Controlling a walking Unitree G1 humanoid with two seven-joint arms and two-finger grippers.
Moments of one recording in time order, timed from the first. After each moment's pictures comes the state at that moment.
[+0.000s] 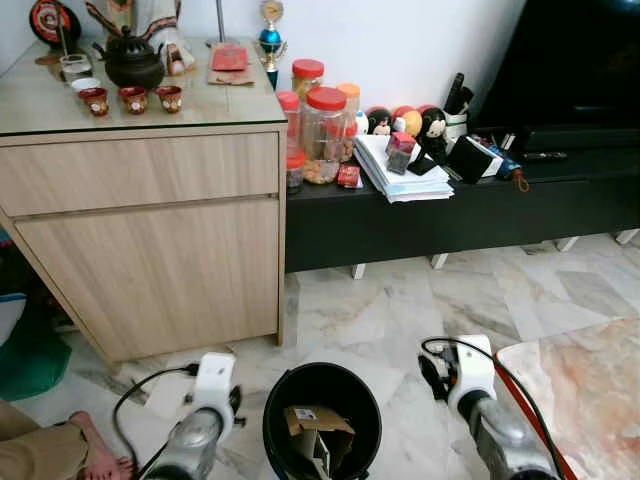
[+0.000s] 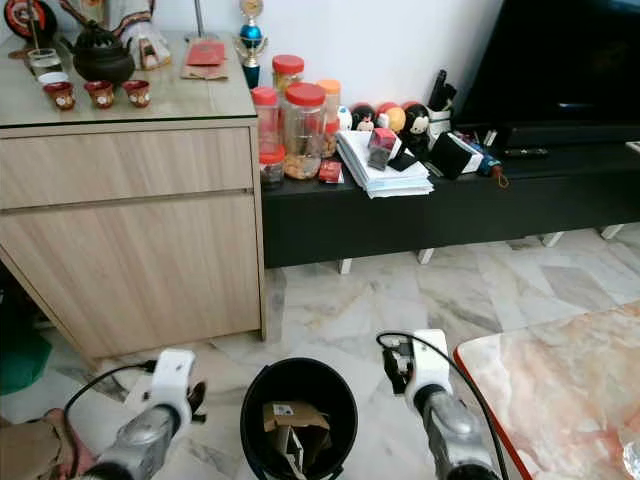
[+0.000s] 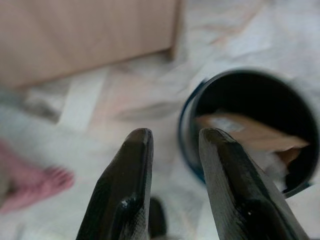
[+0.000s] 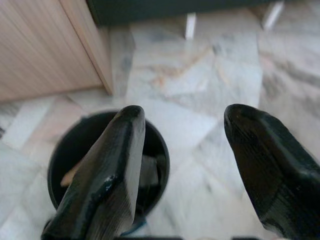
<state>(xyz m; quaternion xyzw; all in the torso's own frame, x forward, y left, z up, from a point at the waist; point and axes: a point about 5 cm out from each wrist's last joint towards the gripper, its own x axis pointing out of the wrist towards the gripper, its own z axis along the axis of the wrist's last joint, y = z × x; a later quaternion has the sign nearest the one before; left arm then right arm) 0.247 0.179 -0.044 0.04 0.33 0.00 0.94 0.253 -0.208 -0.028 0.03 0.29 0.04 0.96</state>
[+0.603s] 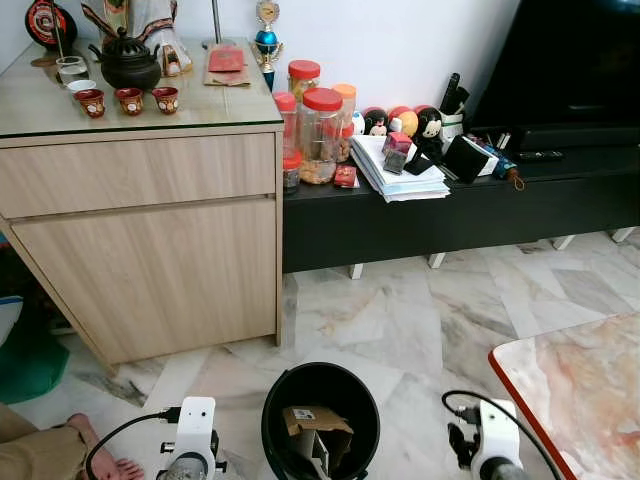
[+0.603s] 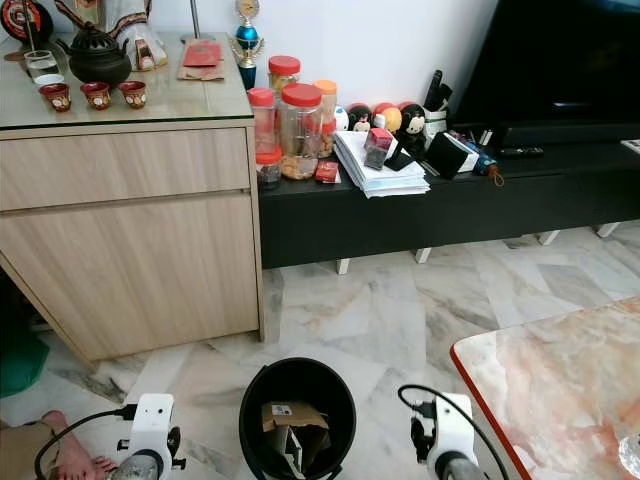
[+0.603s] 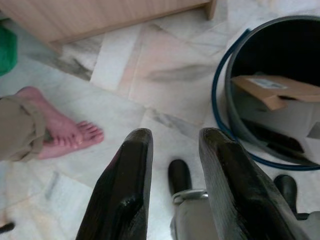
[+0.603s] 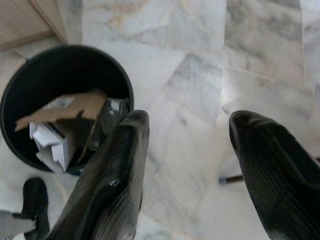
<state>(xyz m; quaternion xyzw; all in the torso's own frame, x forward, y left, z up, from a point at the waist) 0.205 0.190 -0.068 0.07 0.37 0.06 0.92 0.185 -0.228 -0.071 0.03 0.39 -0.06 0.92</state>
